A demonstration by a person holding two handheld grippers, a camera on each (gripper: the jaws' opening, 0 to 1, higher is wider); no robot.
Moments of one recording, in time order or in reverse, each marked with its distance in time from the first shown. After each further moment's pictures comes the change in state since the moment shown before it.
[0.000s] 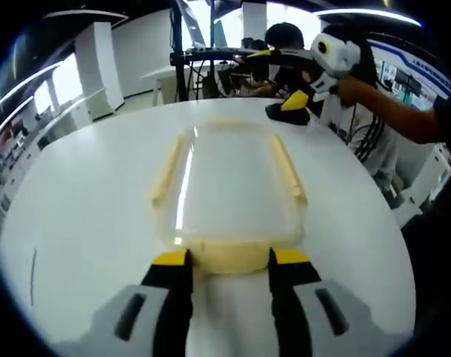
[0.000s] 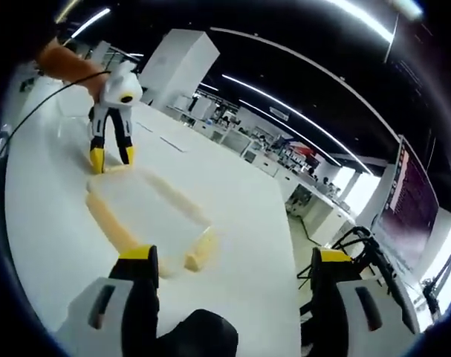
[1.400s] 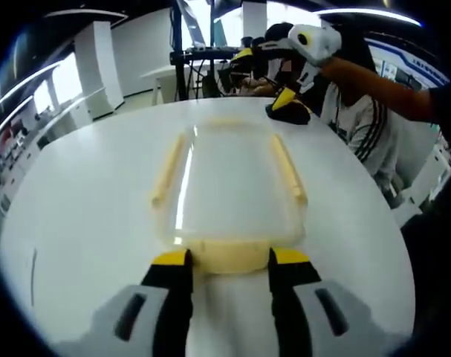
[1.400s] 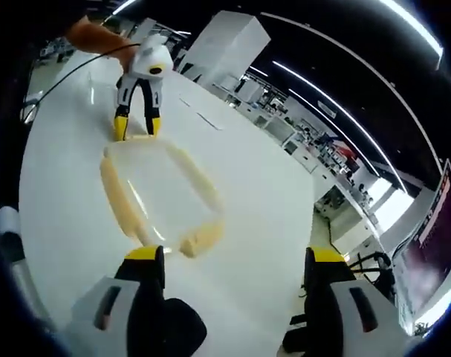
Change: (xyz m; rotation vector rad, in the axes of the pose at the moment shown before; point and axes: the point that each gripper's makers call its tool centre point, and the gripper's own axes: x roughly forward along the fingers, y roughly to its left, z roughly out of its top) left arm 0.000 -0.001 0.001 -0.002 0.005 -0.001; right arm 0.022 -0.006 -0.011 -0.180 0.104 0.247
